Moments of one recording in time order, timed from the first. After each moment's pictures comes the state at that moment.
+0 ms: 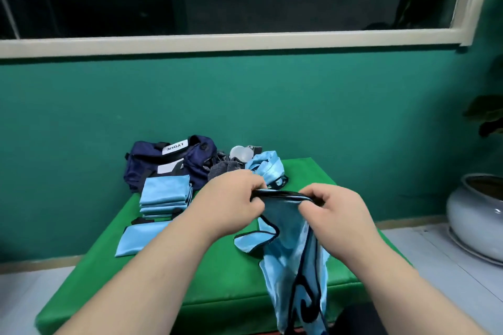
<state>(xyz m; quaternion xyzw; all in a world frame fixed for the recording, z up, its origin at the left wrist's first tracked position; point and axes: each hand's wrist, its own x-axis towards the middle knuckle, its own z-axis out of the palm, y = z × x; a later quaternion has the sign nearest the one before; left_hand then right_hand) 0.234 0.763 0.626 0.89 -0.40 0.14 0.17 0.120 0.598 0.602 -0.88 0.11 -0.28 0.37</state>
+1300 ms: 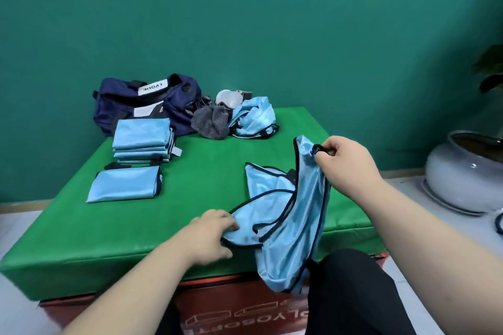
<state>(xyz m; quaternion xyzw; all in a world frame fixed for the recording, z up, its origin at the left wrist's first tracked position) 0.295 0.784 0.405 0.91 -0.39 -0.13 0.07 0.190 0.513 0.536 -0.91 0.23 -0.25 0.26</state>
